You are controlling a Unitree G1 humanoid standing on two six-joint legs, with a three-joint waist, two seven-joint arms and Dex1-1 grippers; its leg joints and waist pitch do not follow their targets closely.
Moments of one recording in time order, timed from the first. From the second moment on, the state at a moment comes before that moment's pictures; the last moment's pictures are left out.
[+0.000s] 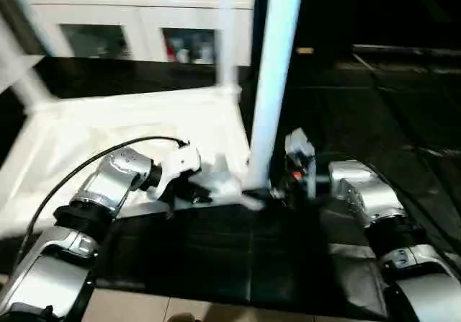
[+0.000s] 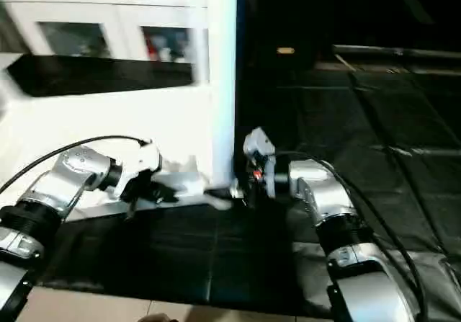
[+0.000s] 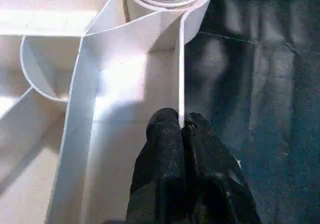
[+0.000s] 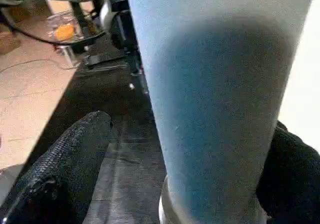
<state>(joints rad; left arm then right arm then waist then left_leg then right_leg) -0.70 0.48 -0.35 0.69 0.05 0.06 -1.38 -0.64 -0.29 0.15 0.68 0.20 0.15 1.37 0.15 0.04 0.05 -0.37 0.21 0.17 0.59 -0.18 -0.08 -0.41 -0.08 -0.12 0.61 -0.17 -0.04</state>
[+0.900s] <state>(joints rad) -0.68 0.50 -0.36 0.66 0.05 0.04 -1.44 -0.68 -0.30 0.16 0.76 0.20 0.16 1.48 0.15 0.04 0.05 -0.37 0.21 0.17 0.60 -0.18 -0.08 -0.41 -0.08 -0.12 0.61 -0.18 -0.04</state>
